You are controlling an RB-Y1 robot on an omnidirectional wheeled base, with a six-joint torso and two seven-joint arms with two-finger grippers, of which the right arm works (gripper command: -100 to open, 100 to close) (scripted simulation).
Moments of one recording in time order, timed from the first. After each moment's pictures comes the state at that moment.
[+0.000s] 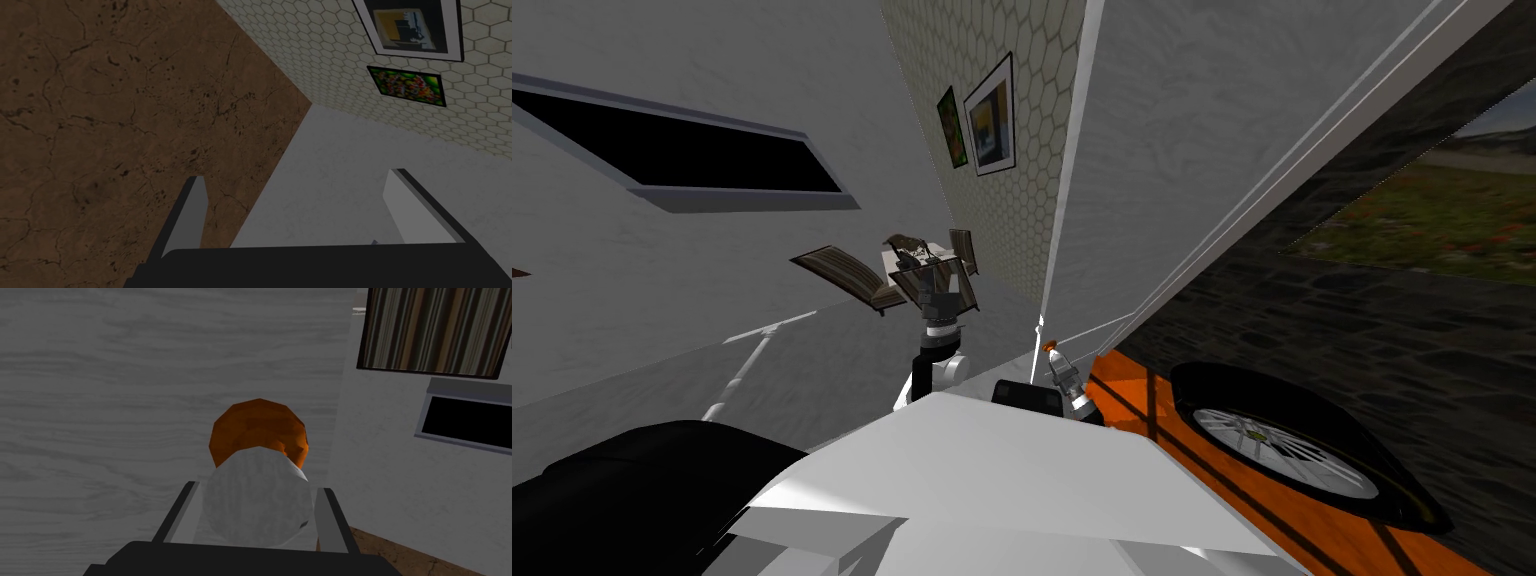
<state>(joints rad) 0.37 -0.01 -0.06 -1.14 0.87 -0.99 0.94</state>
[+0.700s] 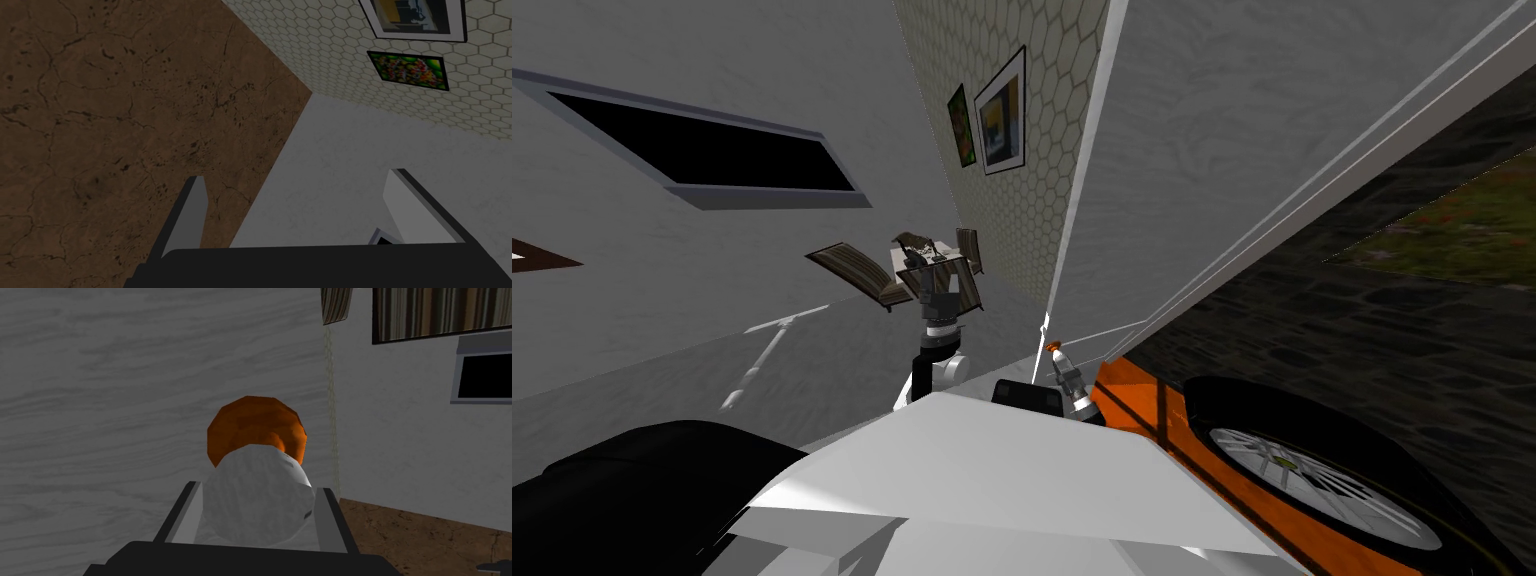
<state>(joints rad) 0.37 -0.02 -0.05 -1.12 0.76 -0.99 0.81</state>
